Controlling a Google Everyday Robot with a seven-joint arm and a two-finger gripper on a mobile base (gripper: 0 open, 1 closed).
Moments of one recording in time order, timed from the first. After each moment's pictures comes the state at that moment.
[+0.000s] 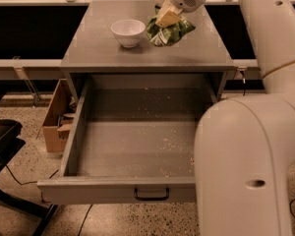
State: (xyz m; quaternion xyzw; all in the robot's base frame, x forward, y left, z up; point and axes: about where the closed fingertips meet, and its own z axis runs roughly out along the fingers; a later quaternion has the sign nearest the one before) arm 0.761 -0.053 0.967 -0.64 0.68 0.05 0.35
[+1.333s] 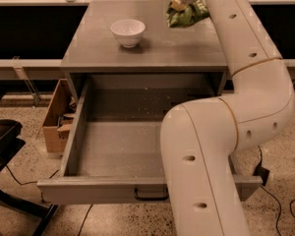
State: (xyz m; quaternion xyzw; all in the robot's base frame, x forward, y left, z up) arm 0.881 -0.121 0.972 -0.49 0.77 -0.15 0.38
